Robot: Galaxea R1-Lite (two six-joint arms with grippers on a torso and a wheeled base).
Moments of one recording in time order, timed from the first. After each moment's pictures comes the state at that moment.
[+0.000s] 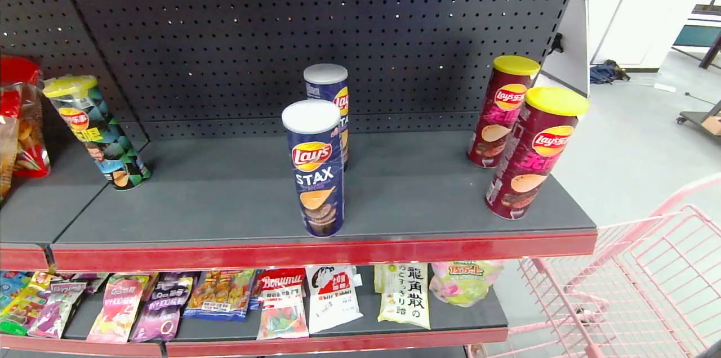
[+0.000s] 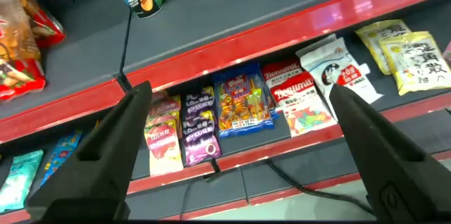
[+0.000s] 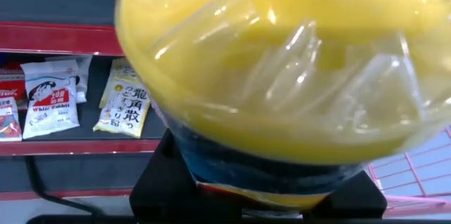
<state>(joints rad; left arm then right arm) -0.16 0.30 -0.29 0.18 0.12 0.30 0.02 0.40 -0.31 0.09 -0.10 -0.12</state>
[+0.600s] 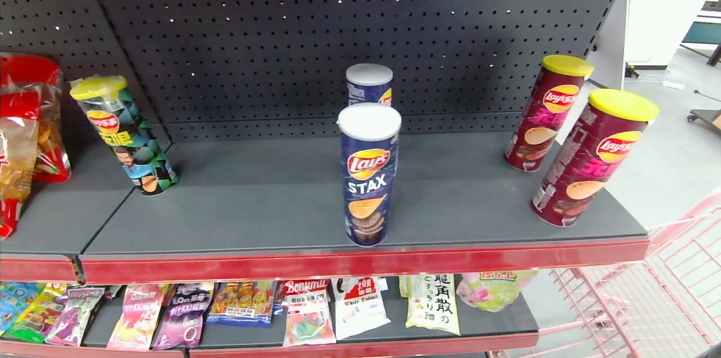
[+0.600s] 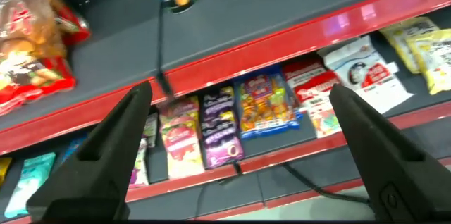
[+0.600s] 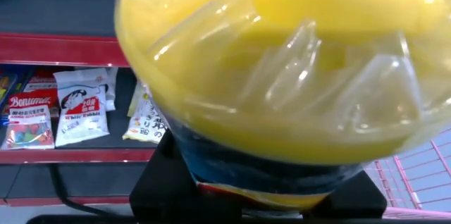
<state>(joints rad) -0.16 0.29 -0.29 0.18 0.11 0.30 0.03 0.36 -0.31 0.10 -0.08 -0.10</state>
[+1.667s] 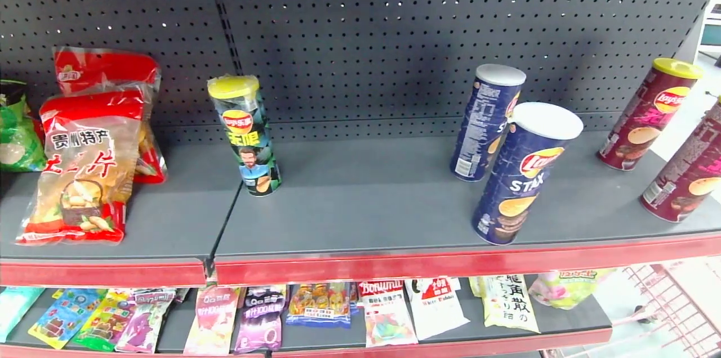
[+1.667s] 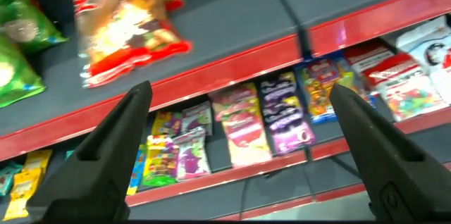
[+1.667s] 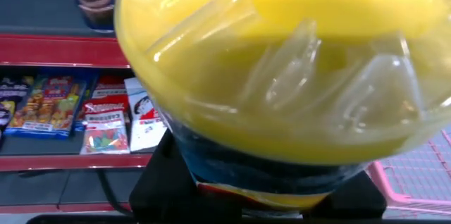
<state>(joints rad) -0.16 0.28 -0.29 0.18 0.11 0.30 0.02 0.30 -0.27 0.10 -0.08 -0.10</state>
